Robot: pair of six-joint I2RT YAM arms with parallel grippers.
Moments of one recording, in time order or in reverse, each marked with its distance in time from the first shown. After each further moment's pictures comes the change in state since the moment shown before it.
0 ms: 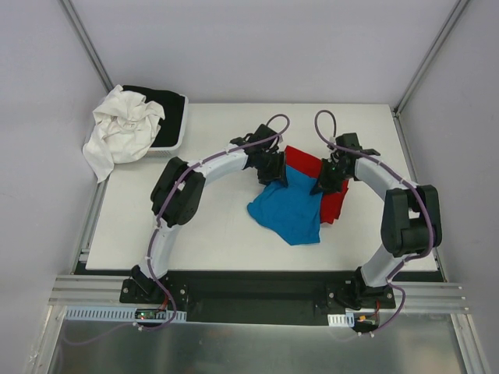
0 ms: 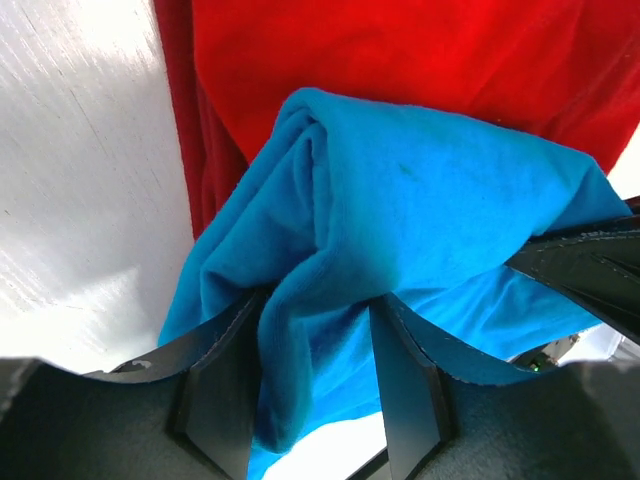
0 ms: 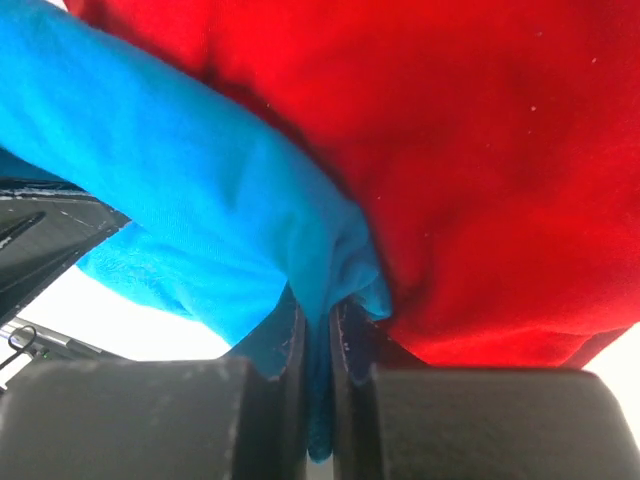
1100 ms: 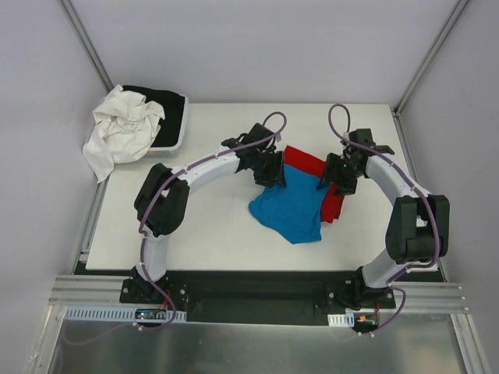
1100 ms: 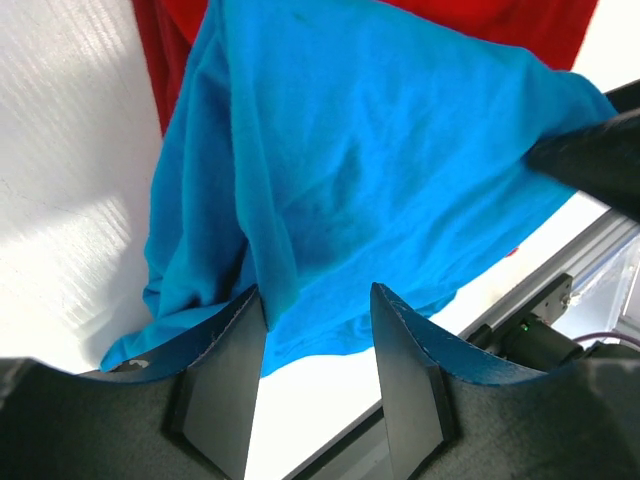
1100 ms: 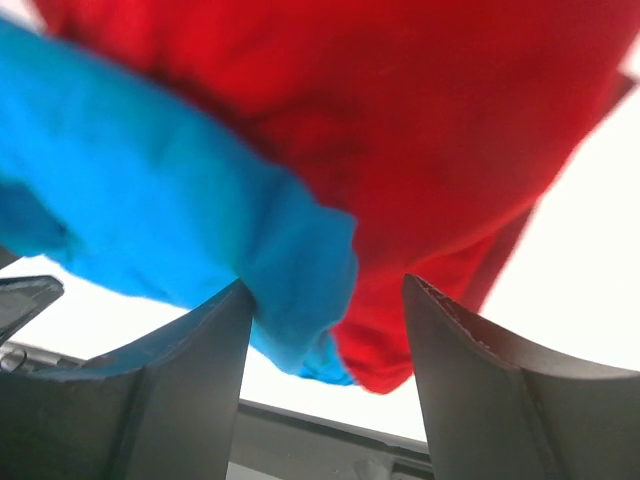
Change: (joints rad) left arm -0.020 -0.183 -0.122 -0.005 -0.014 0.014; right arm -0.062 -0.080 0.037 -0.113 0.076 -0.047
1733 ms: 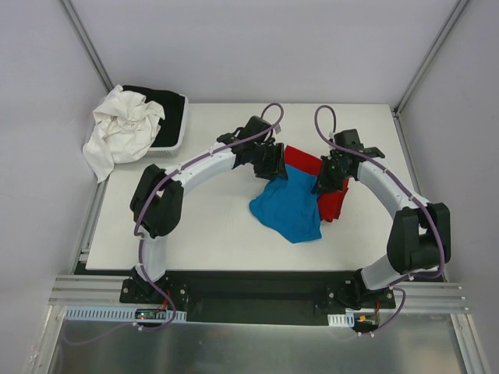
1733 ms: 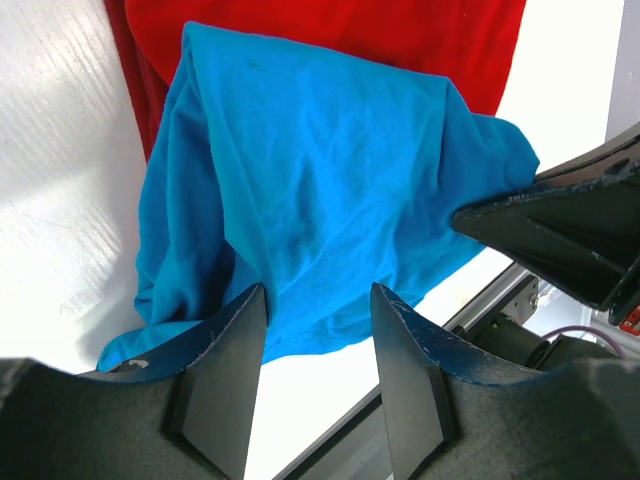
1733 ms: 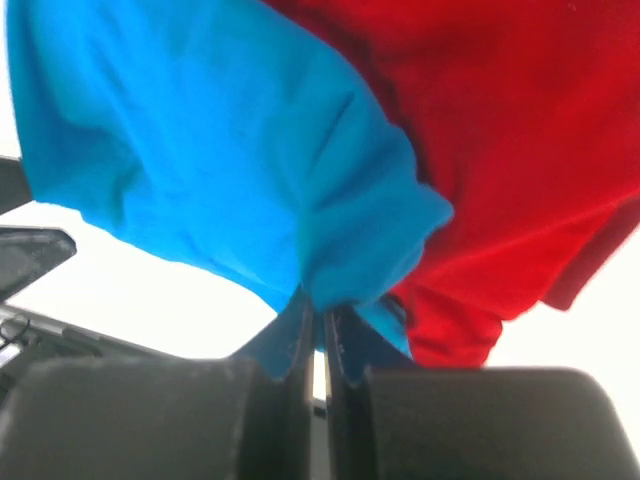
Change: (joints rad) left arm 0.016 -0.028 0.034 0.013 0.023 -0.005; right arm 0.123 -0.064 -0.011 0.005 -0.003 0.070
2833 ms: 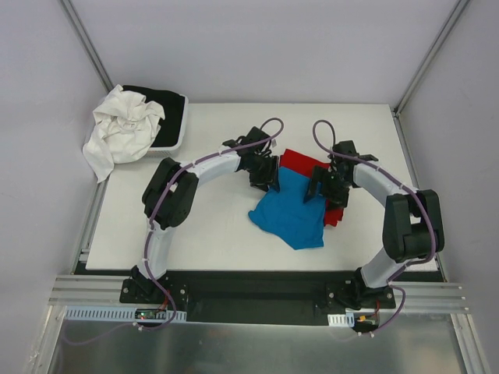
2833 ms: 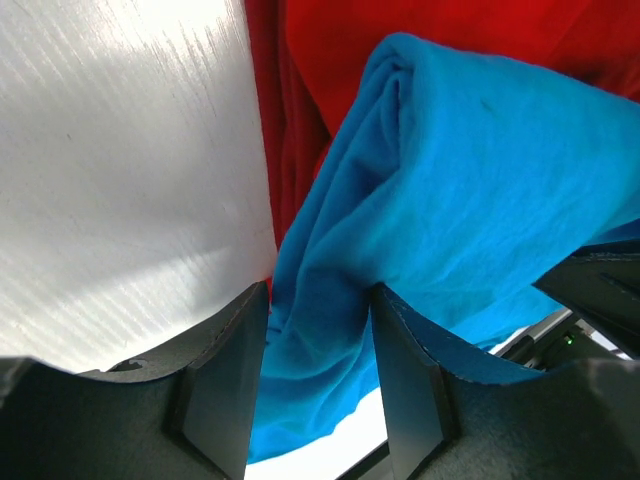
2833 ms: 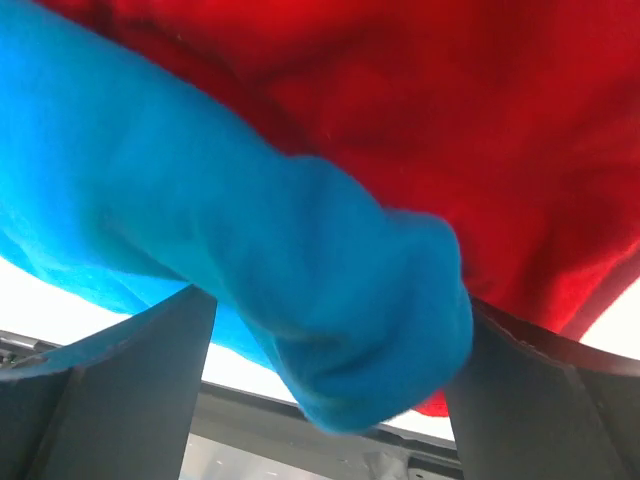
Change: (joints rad) left arm 0.031 0.130 -0.033 -0.011 0.006 0.055; right arm -0.031 0.087 -0.104 0.048 0.010 0.014
